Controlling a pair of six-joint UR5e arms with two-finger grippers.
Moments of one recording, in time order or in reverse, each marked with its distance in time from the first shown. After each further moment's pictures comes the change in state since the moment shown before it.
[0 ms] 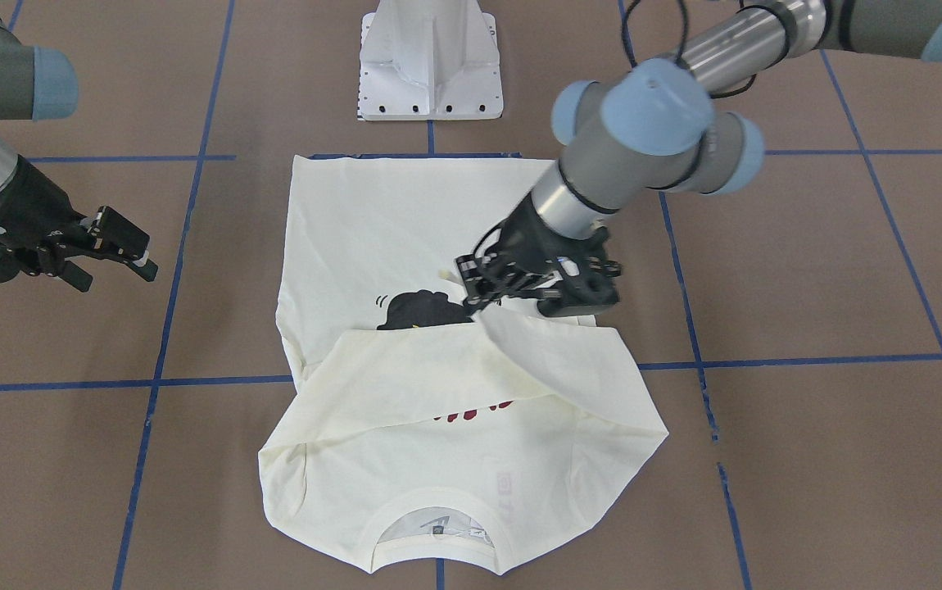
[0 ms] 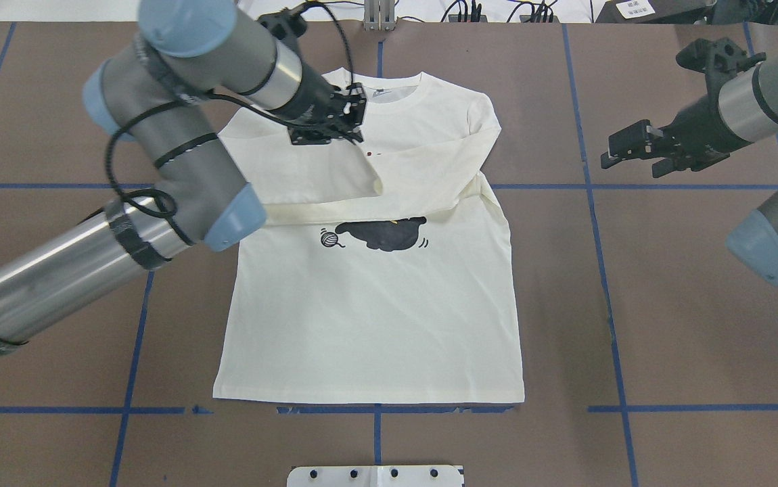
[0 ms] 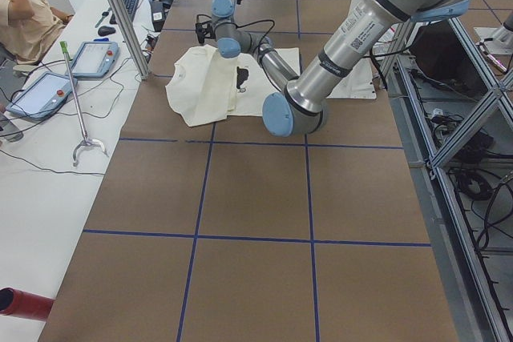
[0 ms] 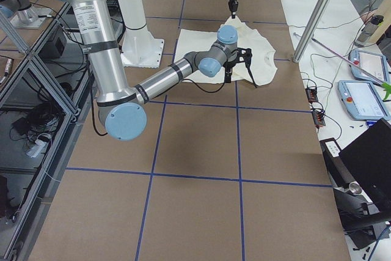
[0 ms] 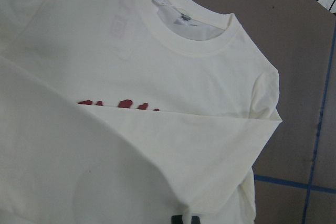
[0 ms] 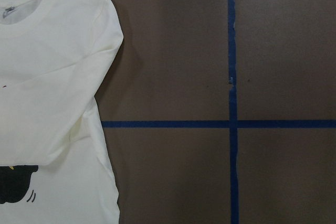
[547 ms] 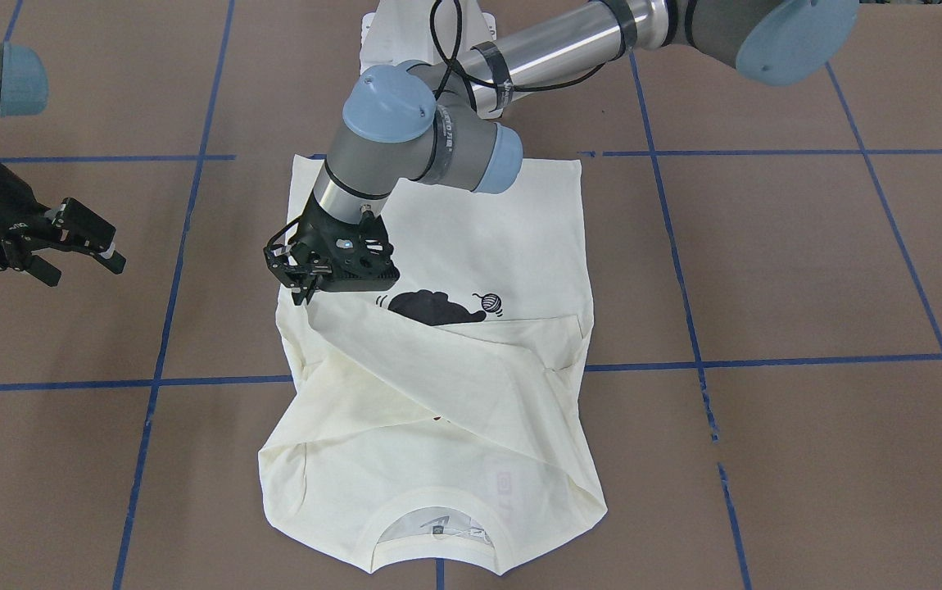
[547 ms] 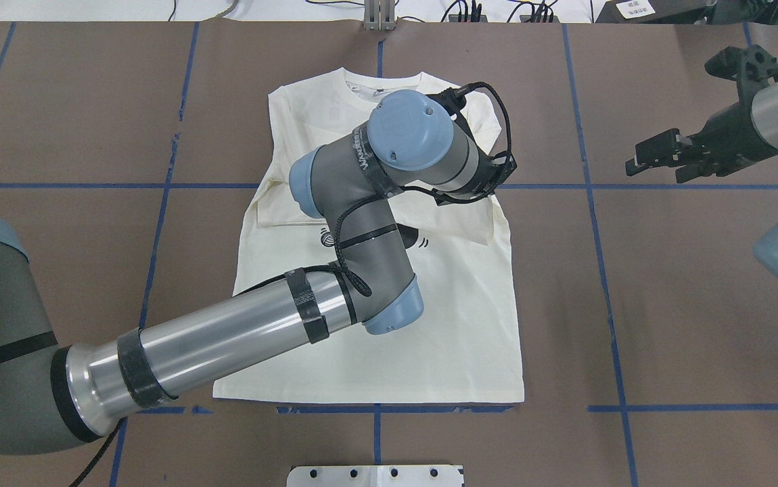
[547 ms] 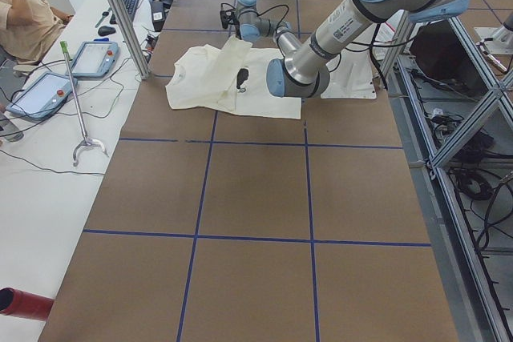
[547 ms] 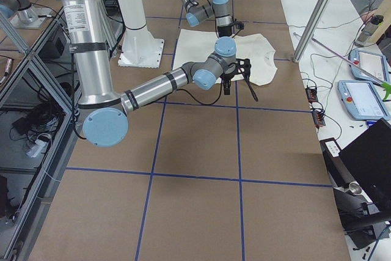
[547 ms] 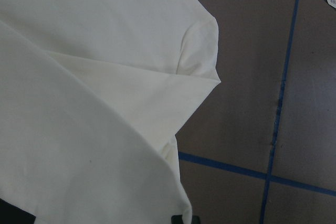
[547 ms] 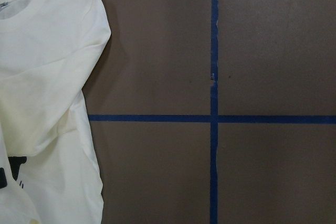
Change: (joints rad) left arm 0.218 -0.221 0.280 -0.108 0.250 -0.079; right arm 0.017 -0.052 0.018 0.035 0.009 -0.021
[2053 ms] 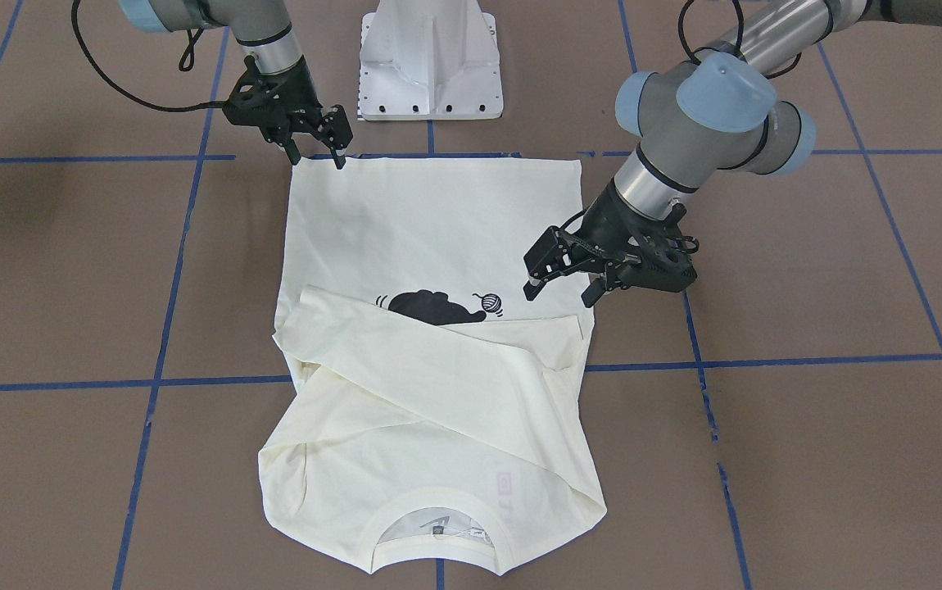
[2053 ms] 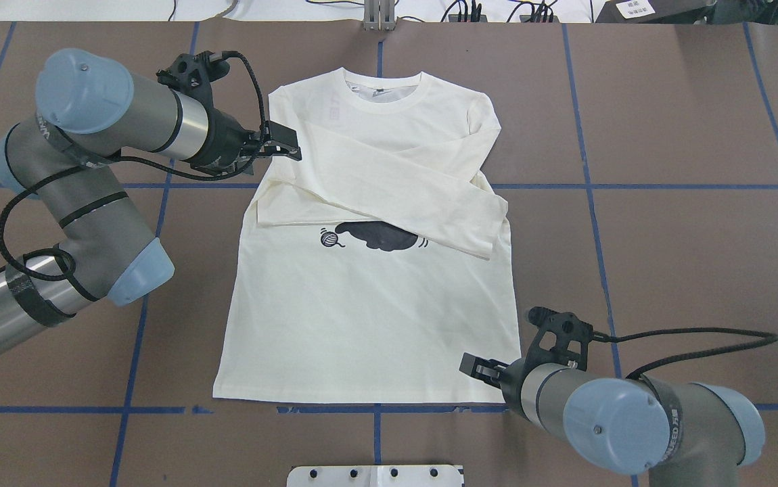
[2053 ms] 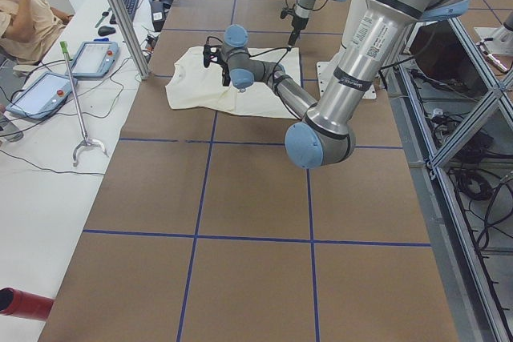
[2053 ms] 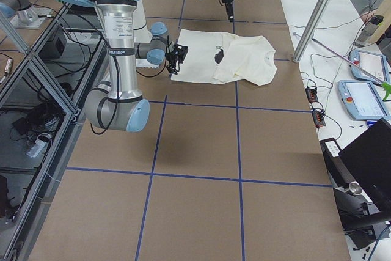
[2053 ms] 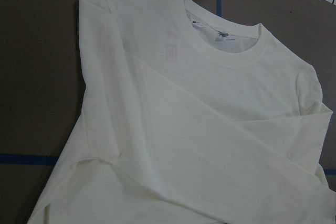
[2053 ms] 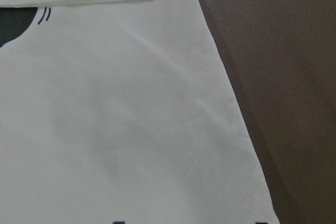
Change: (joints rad) left arm -0.259 0.609 -0.559 0.032 -0.197 0.307; right arm -0.923 0.013 0.226 -0.173 -0.893 0.870
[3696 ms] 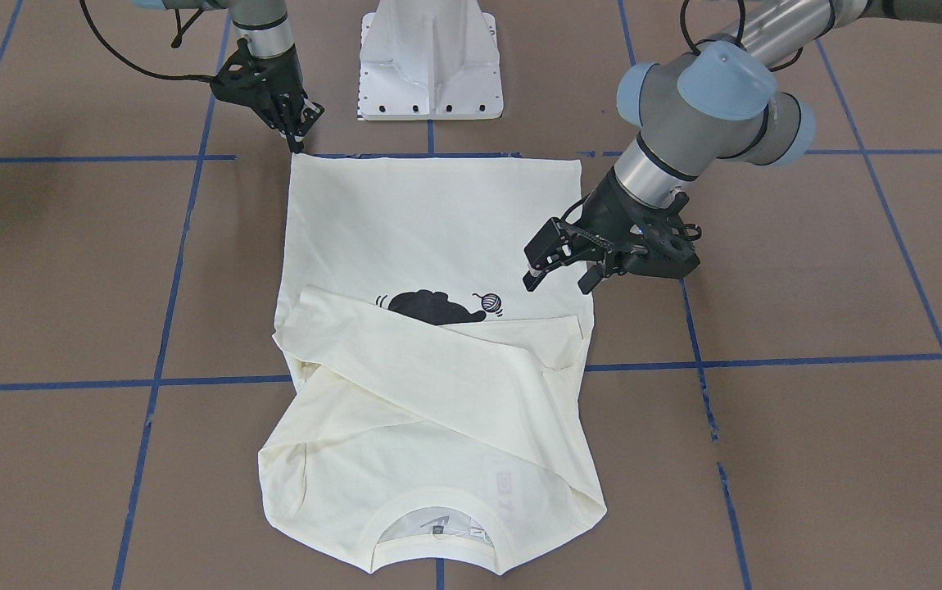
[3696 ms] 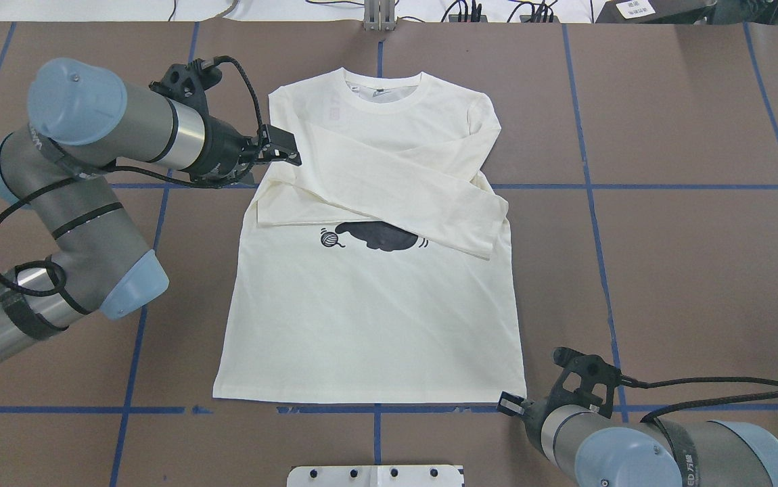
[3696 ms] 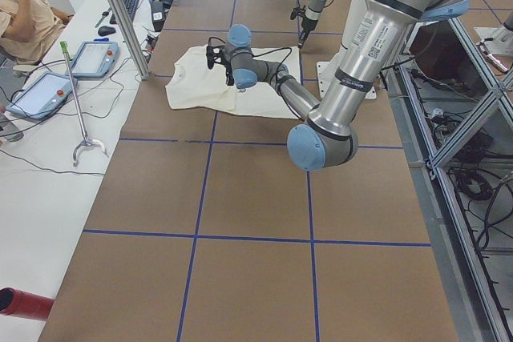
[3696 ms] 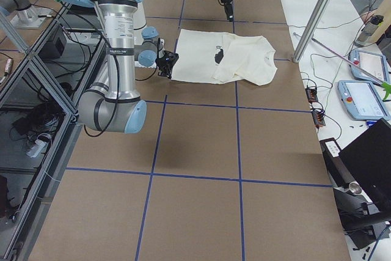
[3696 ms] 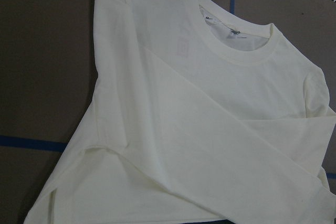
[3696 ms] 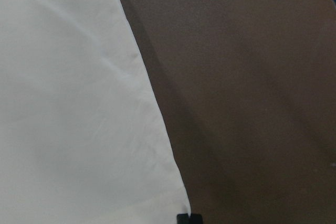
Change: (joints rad) left arm 0.036 0.043 -0.066 0.003 0.014 -0.140; right arm -0.081 -0.076 0.057 -0.101 -0.034 0.125
